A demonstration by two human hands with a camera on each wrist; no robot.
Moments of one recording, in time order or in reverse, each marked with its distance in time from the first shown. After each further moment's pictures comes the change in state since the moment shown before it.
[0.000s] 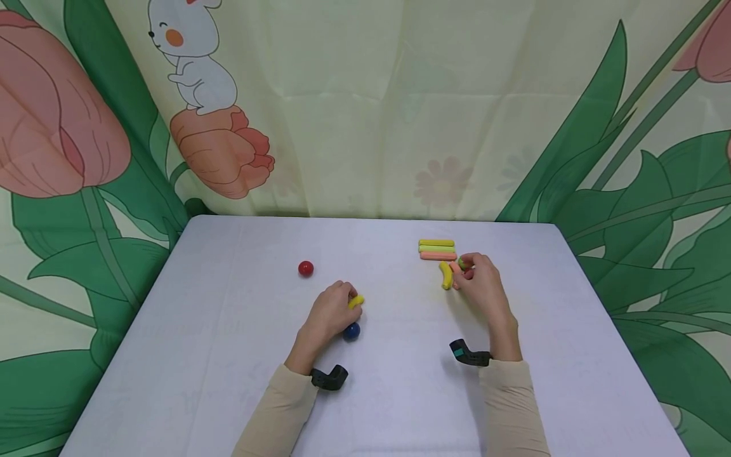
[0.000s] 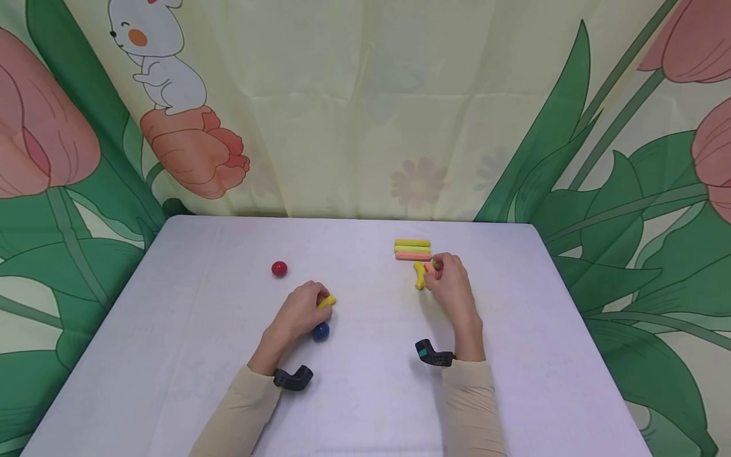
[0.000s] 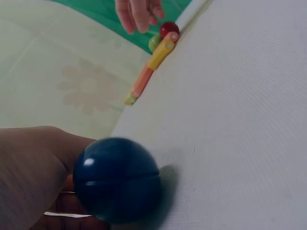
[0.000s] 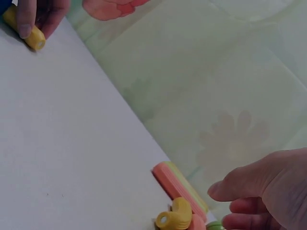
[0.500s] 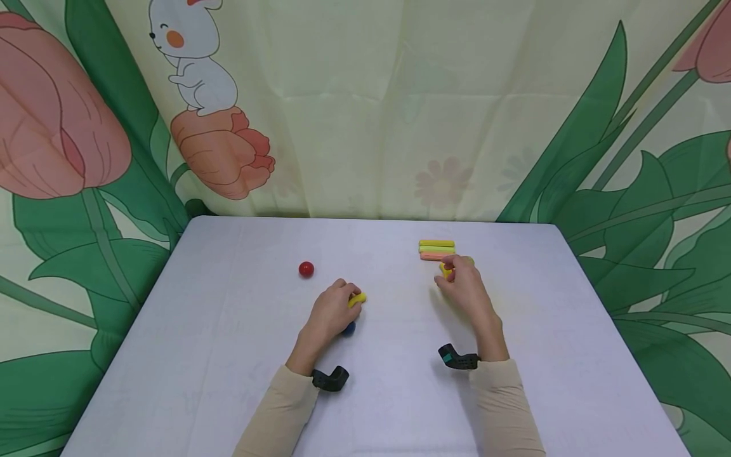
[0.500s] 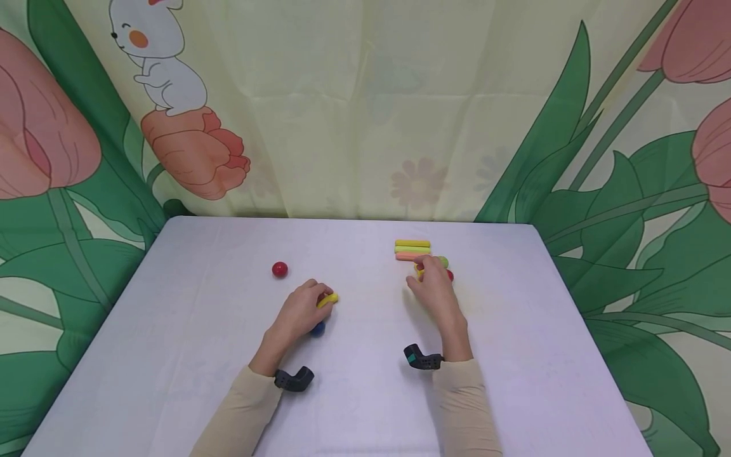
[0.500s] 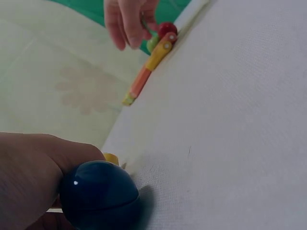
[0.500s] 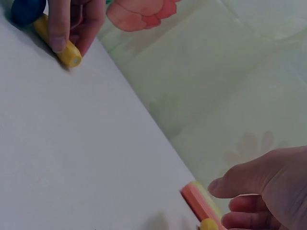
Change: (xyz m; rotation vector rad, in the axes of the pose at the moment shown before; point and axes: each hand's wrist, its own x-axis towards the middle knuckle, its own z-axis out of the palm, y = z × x) left_hand 0.000 0.000 0.002 0.024 0.052 0.051; right_hand -0.002 -0.016 0.022 -0.007 -0.054 -0.088
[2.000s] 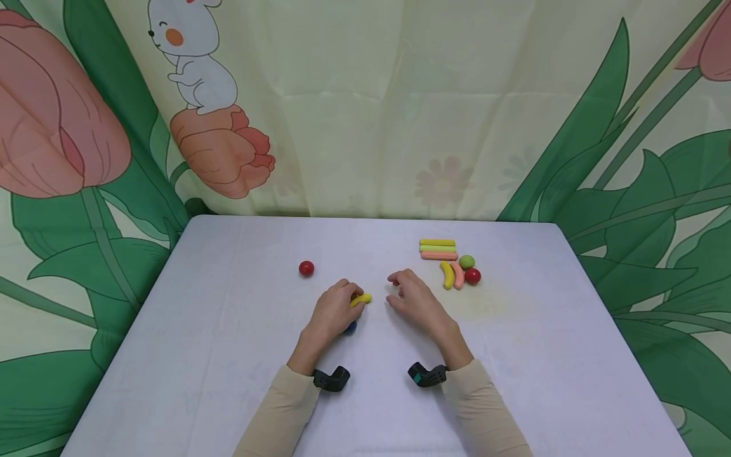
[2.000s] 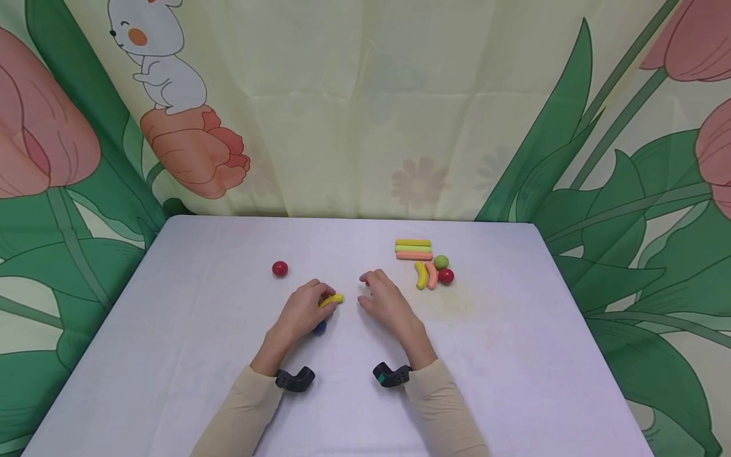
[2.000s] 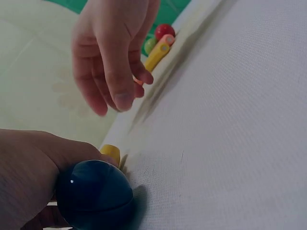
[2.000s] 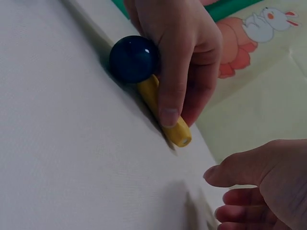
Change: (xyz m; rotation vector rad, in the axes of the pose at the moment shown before) left_hand 0.002 0.002 0.004 -0.024 -0.004 0.000; right_hand -0.016 -0.051 0.066 -0.087 -0.195 -0.192
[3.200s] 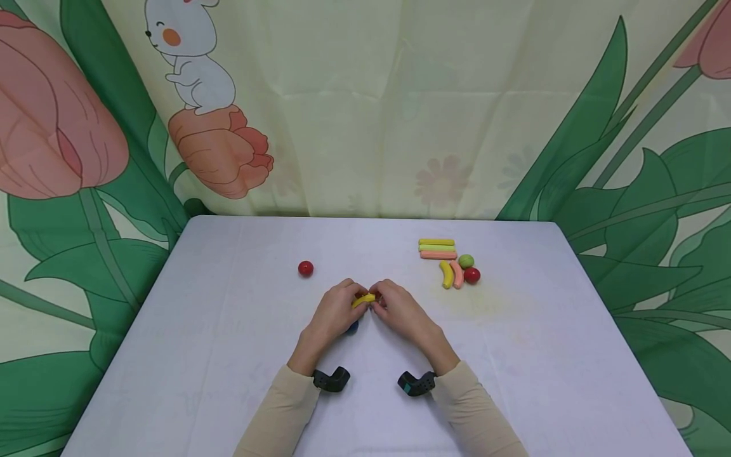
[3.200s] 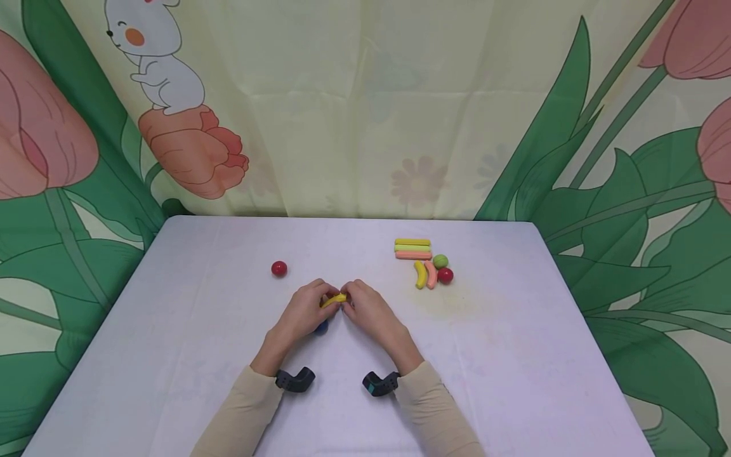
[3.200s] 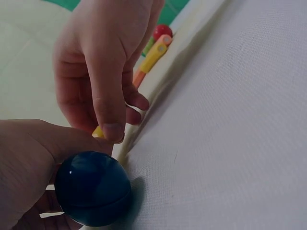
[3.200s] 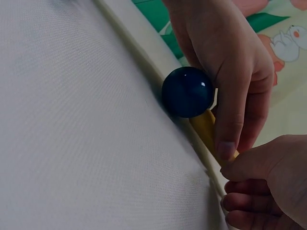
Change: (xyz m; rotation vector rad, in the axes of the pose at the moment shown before) left_hand 0.000 -0.001 0.003 -0.045 0.039 0.124; right_hand -0.003 -0.017 0.026 -0.062 0.003 -0.185
